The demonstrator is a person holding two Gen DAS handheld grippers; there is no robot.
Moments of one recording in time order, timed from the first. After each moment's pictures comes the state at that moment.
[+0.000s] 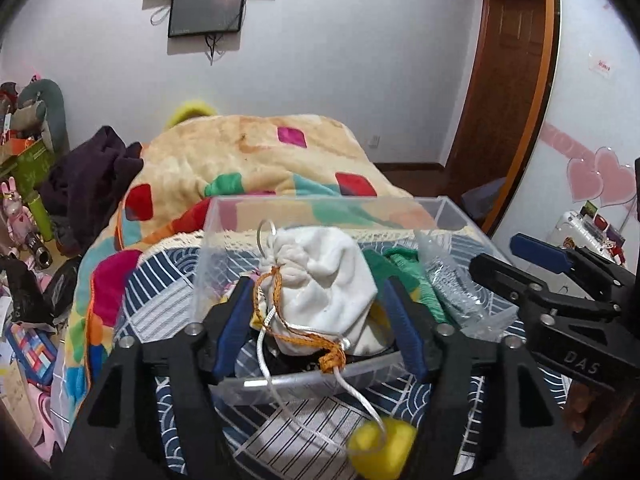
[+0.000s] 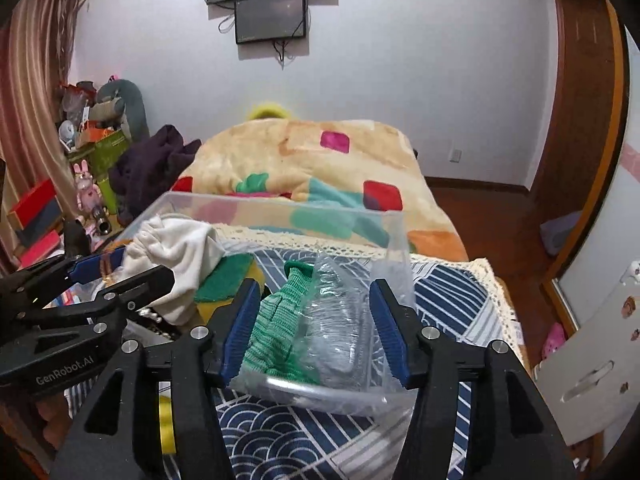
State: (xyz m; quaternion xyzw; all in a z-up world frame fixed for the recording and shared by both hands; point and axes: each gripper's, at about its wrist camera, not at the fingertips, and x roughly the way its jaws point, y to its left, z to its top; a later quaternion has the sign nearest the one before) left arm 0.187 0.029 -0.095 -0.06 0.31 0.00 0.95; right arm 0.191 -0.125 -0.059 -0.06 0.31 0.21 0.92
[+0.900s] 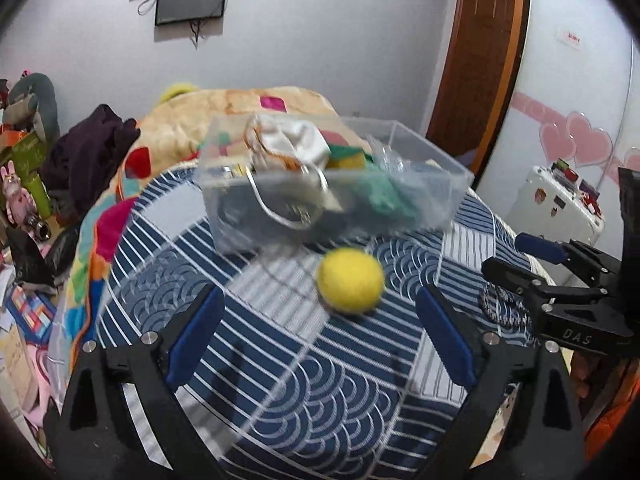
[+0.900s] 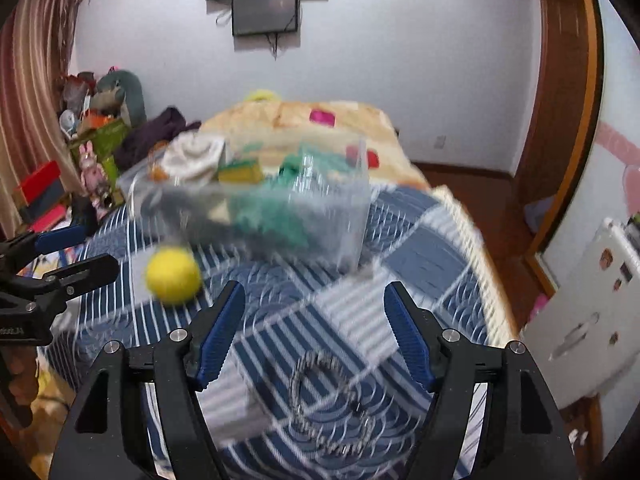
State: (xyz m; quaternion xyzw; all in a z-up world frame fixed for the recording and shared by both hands) left arm 0.082 0.001 -0.137 -0.05 0.35 -0.04 0.94; right arm 0.111 -0.161 -0.099 -0.06 0.34 0.20 0.92
